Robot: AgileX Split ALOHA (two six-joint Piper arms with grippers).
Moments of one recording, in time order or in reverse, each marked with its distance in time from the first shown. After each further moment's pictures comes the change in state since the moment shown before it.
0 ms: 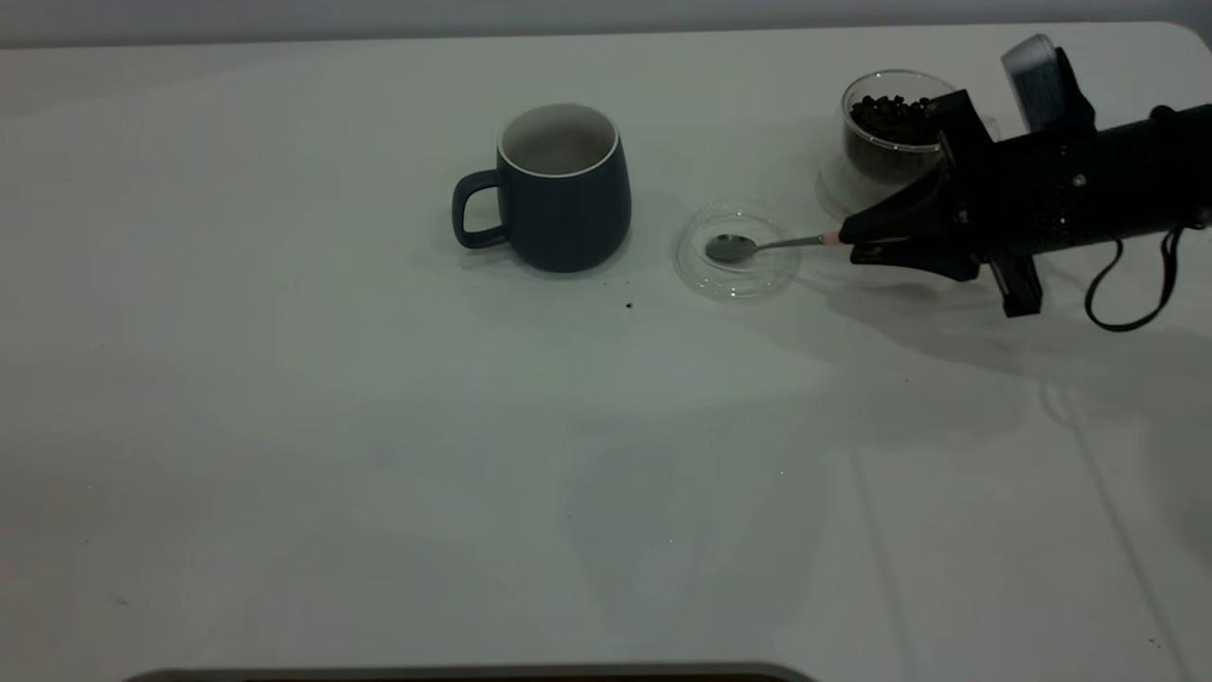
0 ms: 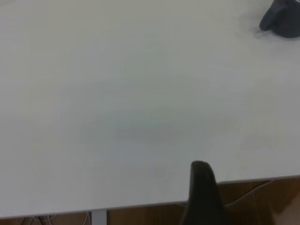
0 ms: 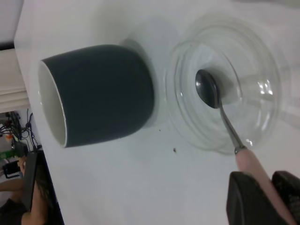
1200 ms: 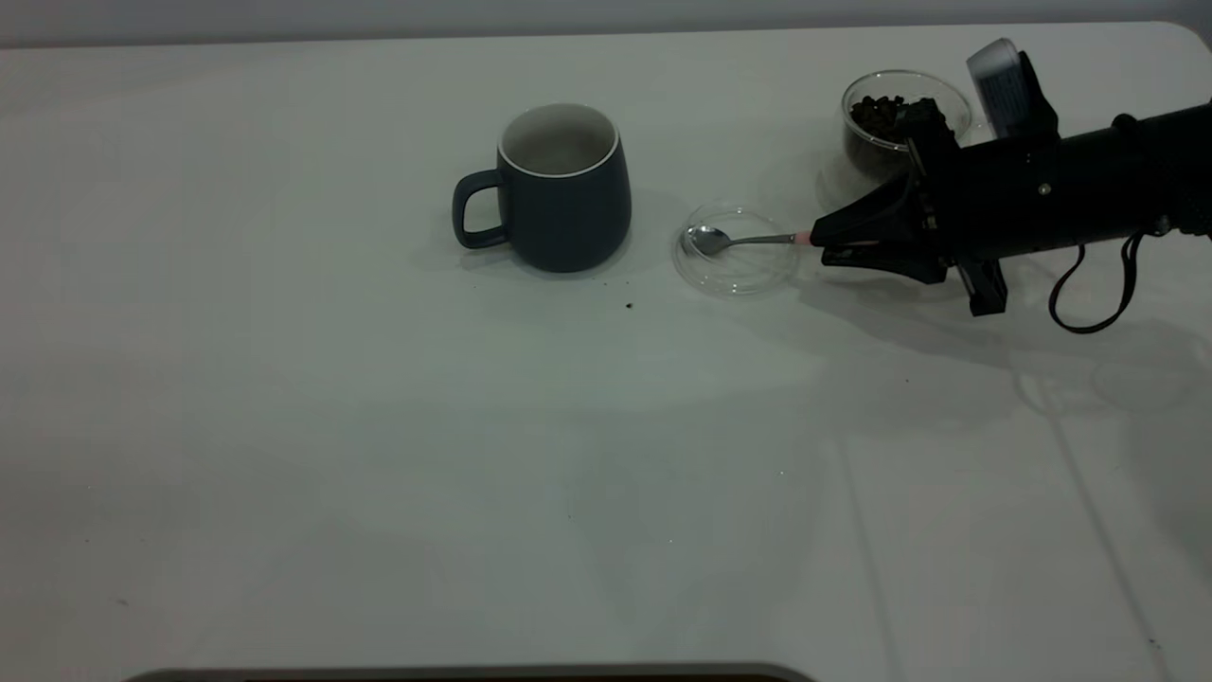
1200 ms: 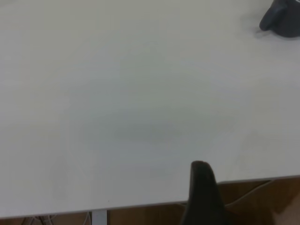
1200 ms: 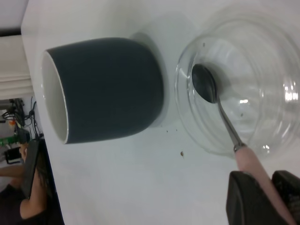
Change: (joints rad) left arm 0.000 0.000 0.000 0.000 0.000 0.000; right arm 0.030 0.054 -0.047 0.010 0.026 -0.048
